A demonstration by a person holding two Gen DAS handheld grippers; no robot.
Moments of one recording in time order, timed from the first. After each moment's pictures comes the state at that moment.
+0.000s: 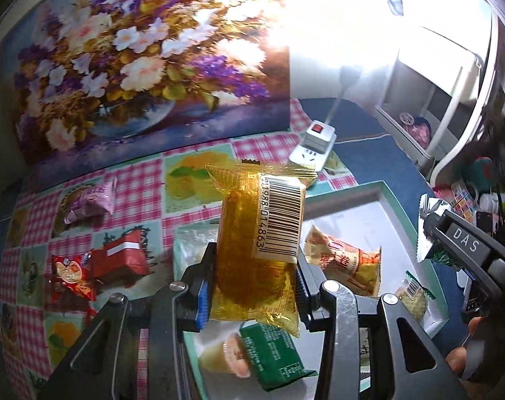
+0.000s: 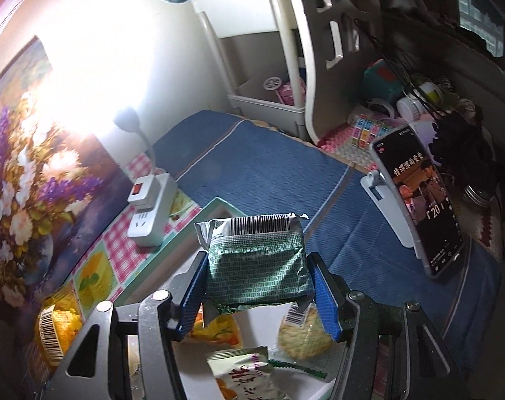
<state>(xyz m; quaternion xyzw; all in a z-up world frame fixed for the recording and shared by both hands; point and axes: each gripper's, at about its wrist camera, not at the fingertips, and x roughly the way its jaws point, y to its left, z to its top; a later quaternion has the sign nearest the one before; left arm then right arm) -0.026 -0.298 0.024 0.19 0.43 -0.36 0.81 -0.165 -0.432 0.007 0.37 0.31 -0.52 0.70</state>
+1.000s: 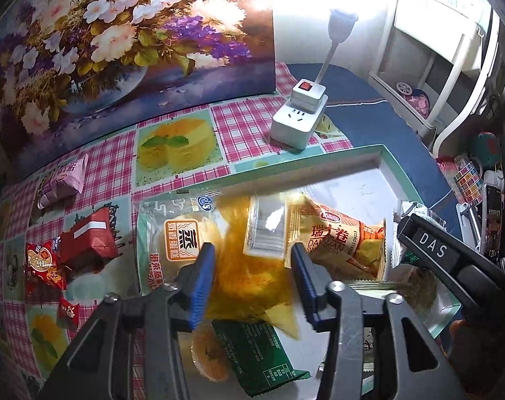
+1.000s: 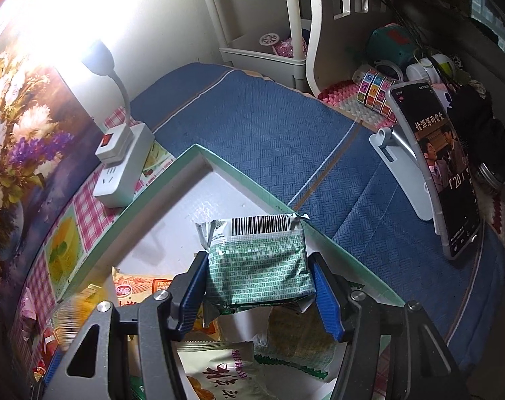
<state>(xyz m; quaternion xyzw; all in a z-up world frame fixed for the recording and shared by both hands) -0.031 -0.314 -0.011 0.21 0.47 -0.36 0.78 -0.153 -0.440 -0.041 0.39 0.38 -0.50 0.67</state>
